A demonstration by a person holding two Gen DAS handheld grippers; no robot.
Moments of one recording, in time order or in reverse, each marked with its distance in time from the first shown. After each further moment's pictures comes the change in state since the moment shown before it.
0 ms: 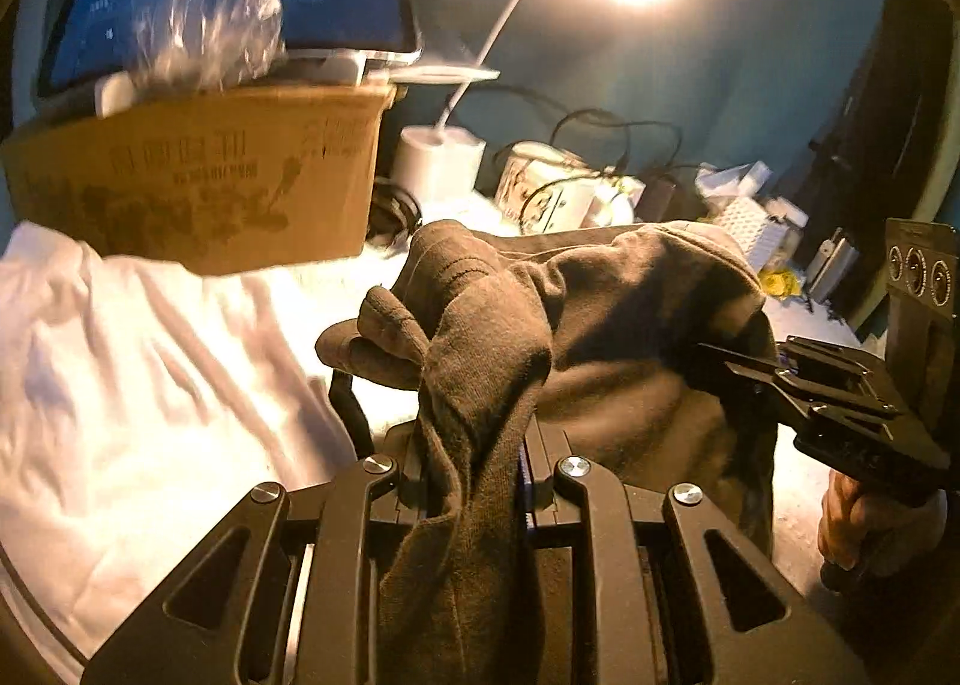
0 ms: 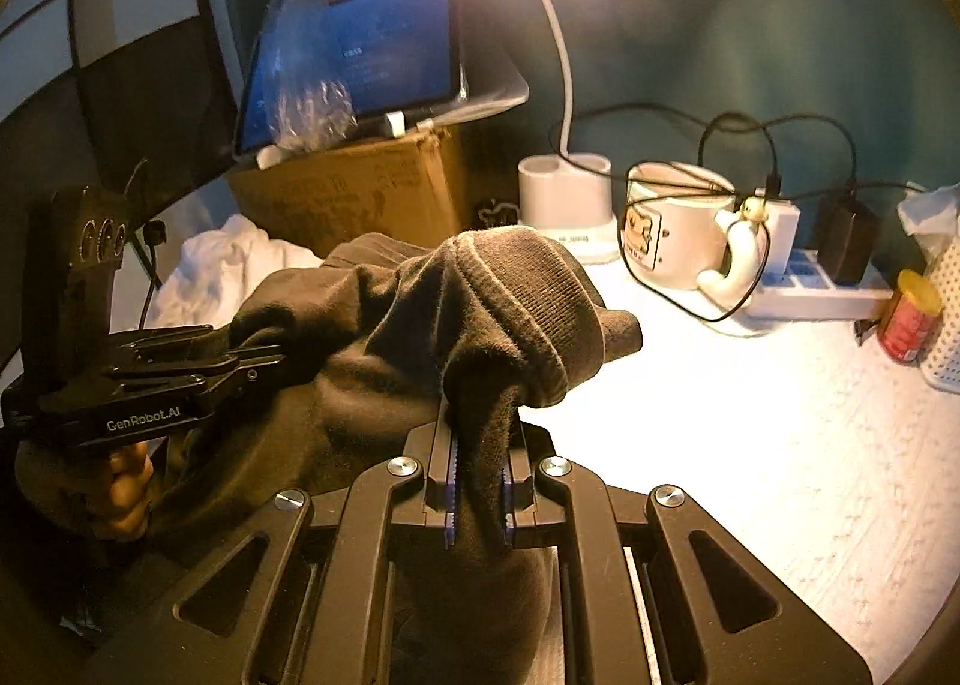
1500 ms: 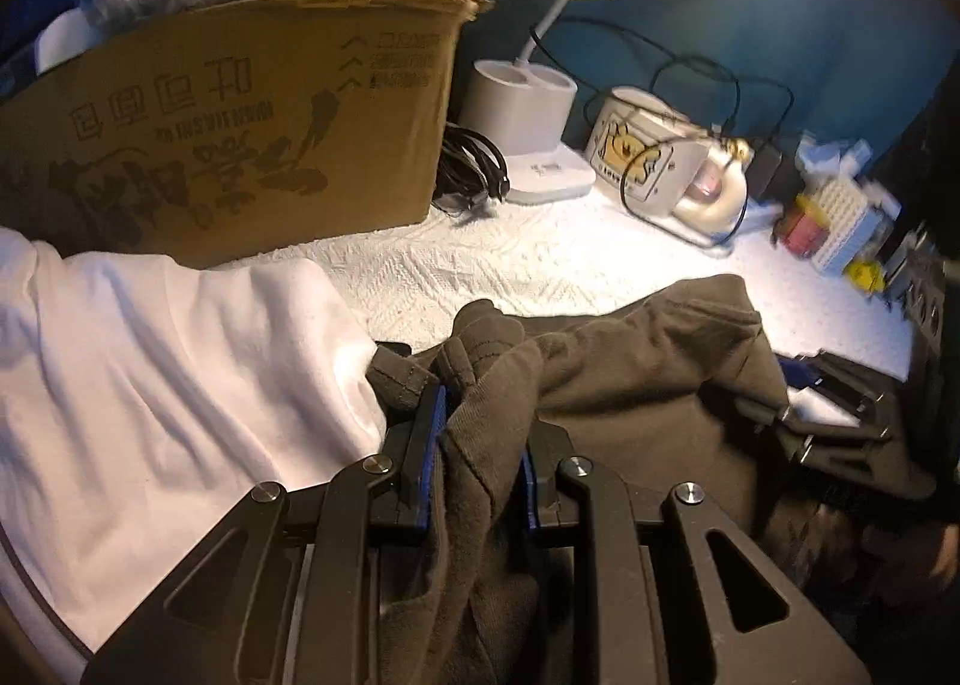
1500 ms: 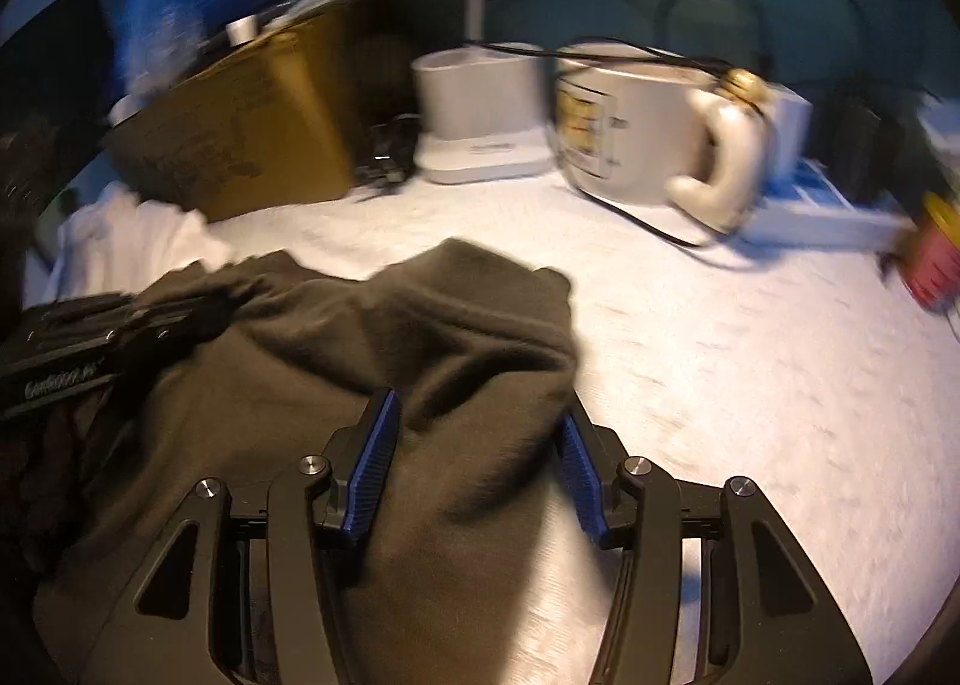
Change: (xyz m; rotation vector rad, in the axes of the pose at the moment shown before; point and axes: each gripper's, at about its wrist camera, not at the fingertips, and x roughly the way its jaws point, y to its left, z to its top) left arm 0.059 0.021 0.016 -0.018 0.144 0.156; right arm 0.075 -0.054 -0.004 0.134 0.160 -0.111
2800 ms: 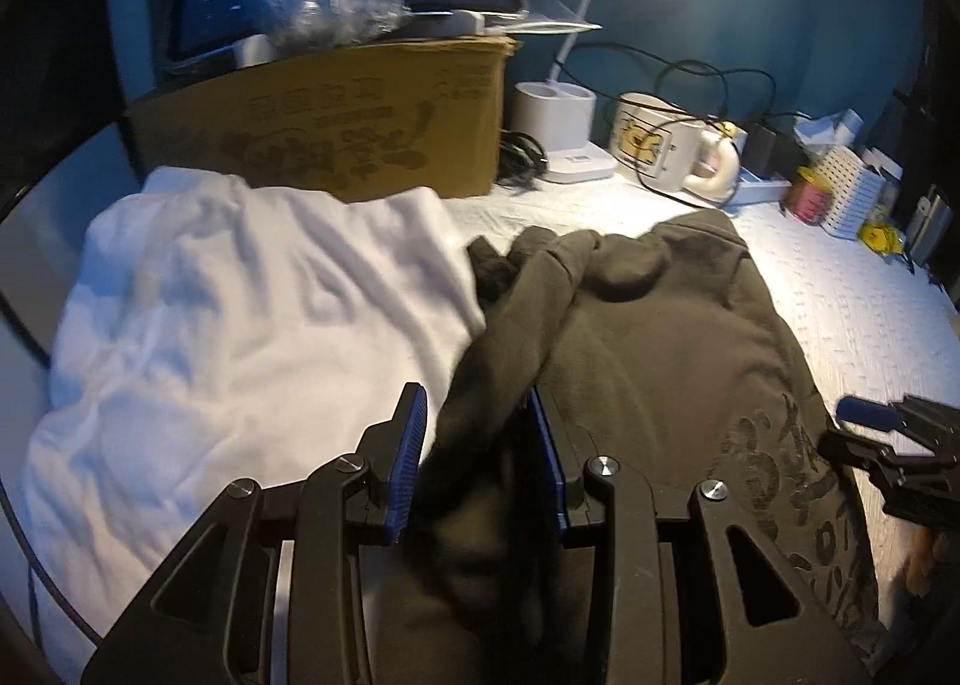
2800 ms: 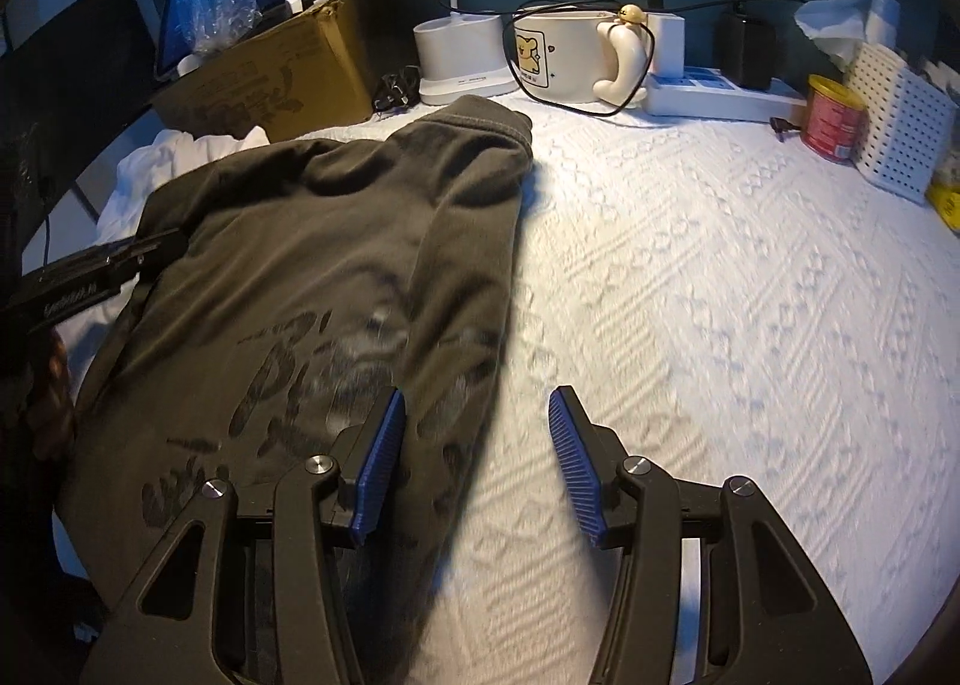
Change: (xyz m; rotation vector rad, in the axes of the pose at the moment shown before) left arm -0.075 -0.004 -0.066 0.003 -0.100 0.158; right arm -0.089 0.016 -0.105 0.019 0.021 -0.020
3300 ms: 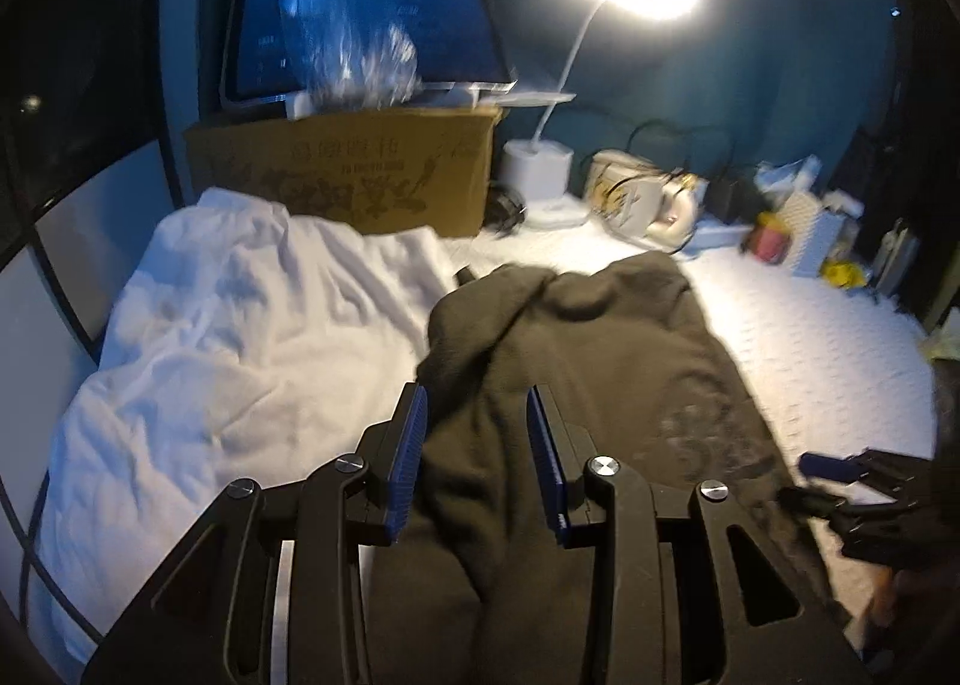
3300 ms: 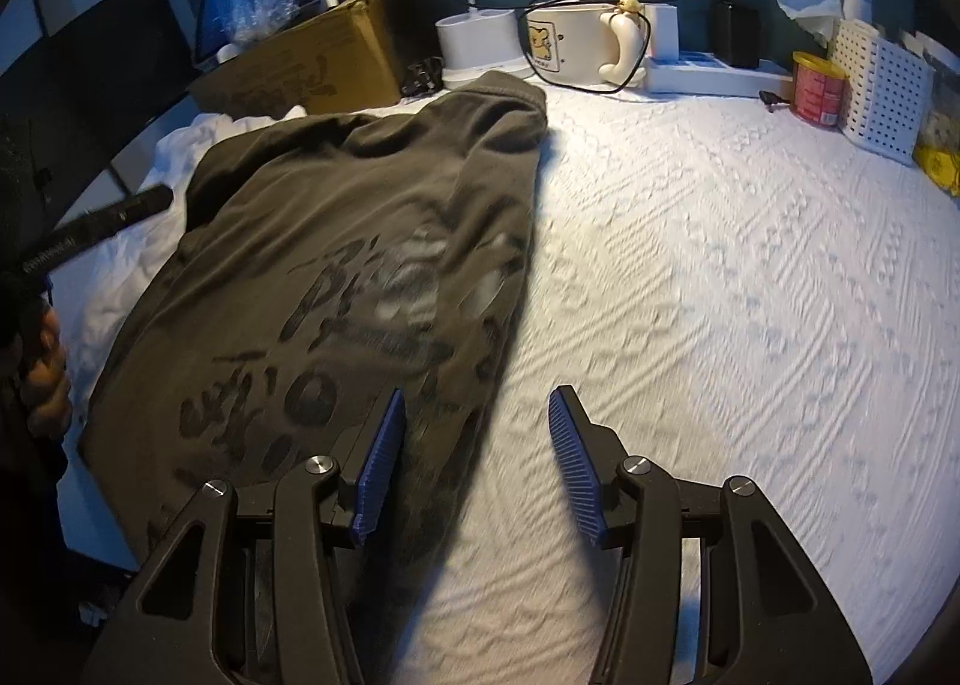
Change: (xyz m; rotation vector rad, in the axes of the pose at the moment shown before) left arm -0.060 -0.007 -0.024 -0.034 -0.134 -0.051; right arm -0.025 0.008 -0.042 0.007 -0.017 0.057
